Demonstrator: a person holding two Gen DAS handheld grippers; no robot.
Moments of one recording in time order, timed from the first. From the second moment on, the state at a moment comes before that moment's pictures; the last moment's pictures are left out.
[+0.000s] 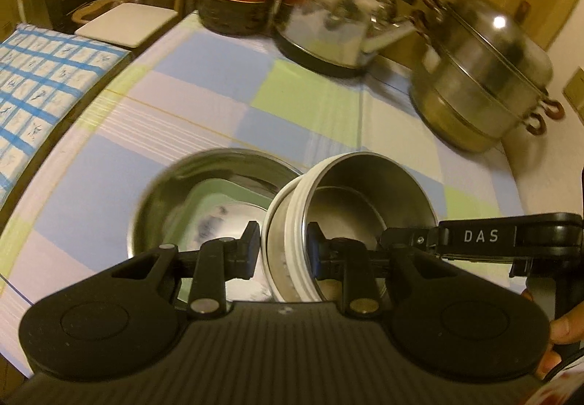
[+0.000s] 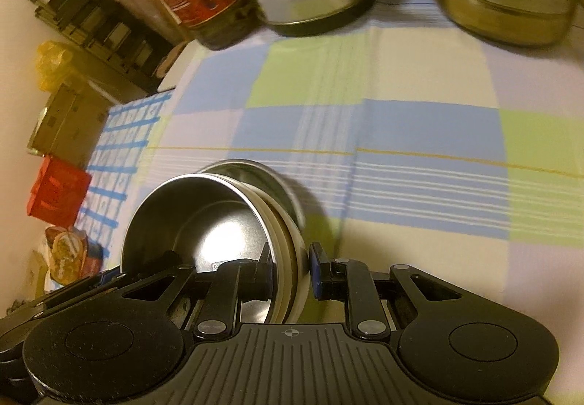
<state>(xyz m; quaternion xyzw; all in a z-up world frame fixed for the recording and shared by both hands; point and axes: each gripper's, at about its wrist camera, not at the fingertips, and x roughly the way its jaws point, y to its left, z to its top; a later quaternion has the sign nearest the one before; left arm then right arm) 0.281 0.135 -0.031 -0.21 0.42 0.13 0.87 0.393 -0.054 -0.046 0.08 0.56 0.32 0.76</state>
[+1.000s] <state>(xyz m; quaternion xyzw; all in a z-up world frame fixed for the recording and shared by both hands) 0.285 0.202 -0.065 -0.24 0.45 0.13 0.85 0.399 0.013 -0.080 0.07 0.61 0.30 0.73</state>
